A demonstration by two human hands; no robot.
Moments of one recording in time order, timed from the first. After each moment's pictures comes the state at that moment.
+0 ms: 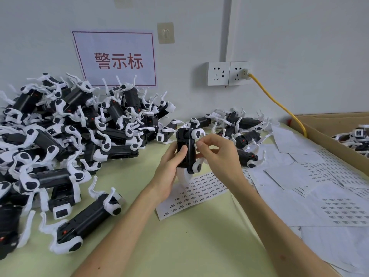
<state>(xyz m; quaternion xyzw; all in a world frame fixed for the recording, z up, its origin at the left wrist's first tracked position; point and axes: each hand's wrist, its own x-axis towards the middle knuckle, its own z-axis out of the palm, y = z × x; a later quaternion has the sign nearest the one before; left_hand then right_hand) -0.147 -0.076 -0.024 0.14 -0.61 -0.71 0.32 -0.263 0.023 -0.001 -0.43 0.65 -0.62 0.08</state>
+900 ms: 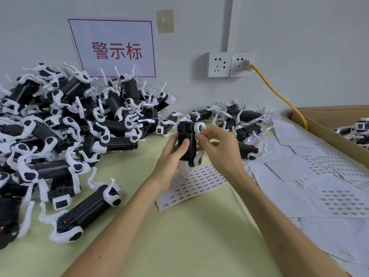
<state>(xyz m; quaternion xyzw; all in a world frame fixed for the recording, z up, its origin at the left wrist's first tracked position) -0.149 -0.080 -0.034 0.17 -0.65 -0.66 0.33 -0.260 0.024 -0.001 -0.43 0.68 -0.59 0.04</state>
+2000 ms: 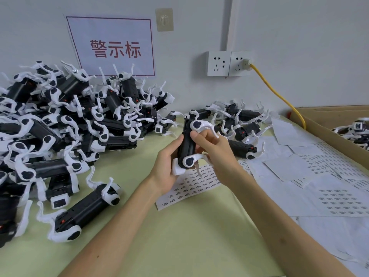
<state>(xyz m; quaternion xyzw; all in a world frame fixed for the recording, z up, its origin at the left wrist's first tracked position) -0.143 -0.070 -0.021 0.11 -0.53 -0.80 0.24 -0.256 0.021 -0.002 -0.38 0.55 -0.68 0.30</state>
